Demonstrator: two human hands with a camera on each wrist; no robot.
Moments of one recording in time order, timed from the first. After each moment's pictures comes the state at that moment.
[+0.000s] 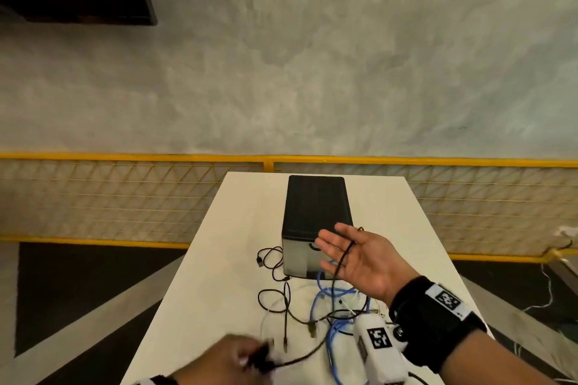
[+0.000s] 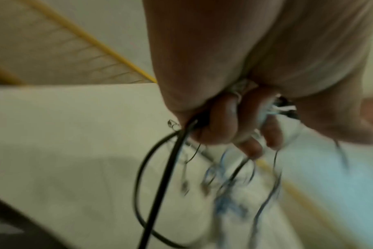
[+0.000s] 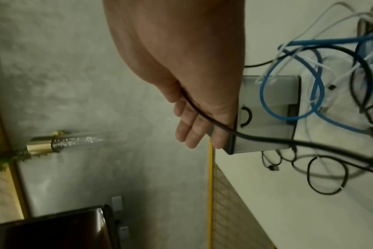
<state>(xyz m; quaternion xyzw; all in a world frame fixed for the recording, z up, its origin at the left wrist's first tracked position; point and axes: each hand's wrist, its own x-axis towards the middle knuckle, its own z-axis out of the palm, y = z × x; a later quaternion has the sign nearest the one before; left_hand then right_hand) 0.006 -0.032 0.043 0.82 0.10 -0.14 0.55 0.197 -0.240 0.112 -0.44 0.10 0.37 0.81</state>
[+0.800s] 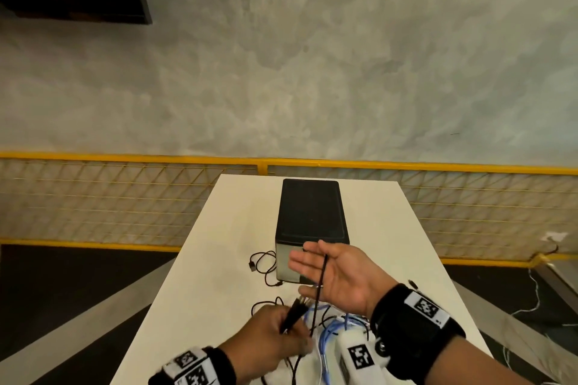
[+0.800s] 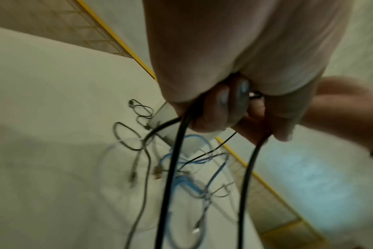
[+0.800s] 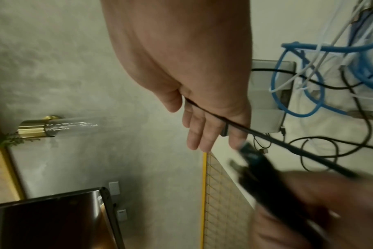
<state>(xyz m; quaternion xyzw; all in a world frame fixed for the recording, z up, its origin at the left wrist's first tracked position) 0.066 -0.086 0.066 0.77 0.07 -0.15 0.62 0.184 -0.220 0.113 -0.47 0.06 0.46 0.75</state>
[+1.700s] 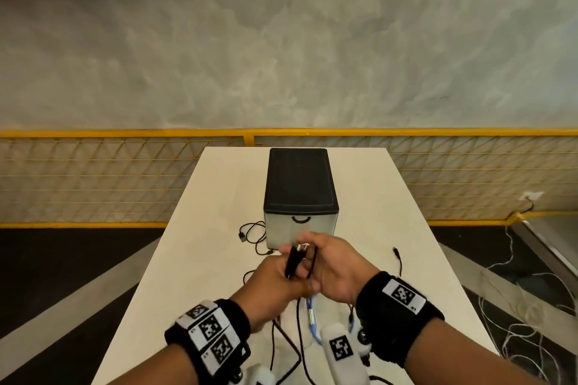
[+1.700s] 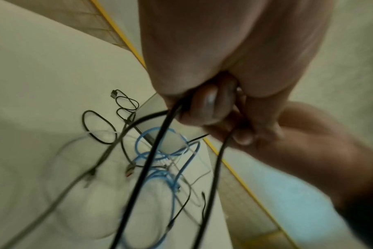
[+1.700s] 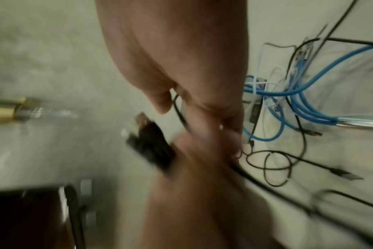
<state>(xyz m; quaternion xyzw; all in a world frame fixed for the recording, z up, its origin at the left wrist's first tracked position) 0.089 -0.107 0.056 0.74 0.08 -0.07 0.66 0.168 -0.222 0.071 -0.51 0.09 0.44 0.73</state>
